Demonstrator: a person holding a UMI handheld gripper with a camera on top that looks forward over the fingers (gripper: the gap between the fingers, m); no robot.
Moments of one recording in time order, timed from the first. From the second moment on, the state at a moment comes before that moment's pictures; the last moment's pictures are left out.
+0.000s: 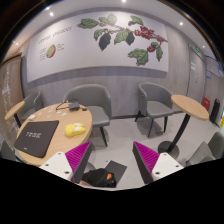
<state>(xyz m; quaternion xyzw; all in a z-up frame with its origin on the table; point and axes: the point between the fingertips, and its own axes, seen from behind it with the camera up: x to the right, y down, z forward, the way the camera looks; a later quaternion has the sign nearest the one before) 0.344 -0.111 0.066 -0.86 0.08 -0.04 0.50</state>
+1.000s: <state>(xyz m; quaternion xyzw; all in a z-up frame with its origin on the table) 0.168 0.086 -0.016 -0.89 -0.03 0.01 0.45</state>
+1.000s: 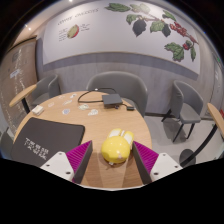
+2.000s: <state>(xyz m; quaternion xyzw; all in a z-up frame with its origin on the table) -0.047 0.043 -0.013 -0.90 -0.05 0.05 0.44</state>
